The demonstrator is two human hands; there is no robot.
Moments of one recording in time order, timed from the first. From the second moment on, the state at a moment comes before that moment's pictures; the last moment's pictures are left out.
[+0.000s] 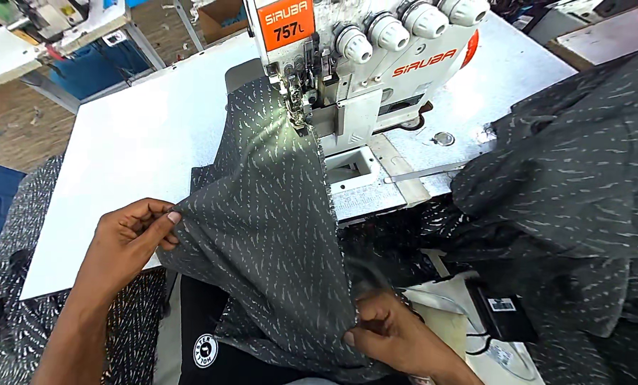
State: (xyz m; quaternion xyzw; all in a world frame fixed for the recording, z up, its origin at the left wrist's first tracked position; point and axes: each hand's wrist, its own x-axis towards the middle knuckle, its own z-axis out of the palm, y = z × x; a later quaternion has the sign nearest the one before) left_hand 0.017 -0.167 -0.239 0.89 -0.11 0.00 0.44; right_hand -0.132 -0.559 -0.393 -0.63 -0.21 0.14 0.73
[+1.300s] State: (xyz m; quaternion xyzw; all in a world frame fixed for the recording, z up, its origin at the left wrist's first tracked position) left_hand 0.023 -0.170 -0.308 0.87 -0.10 0.09 0.48; right_hand 0.199 -0.734 -0.202 -0.88 0.23 -0.01 0.41
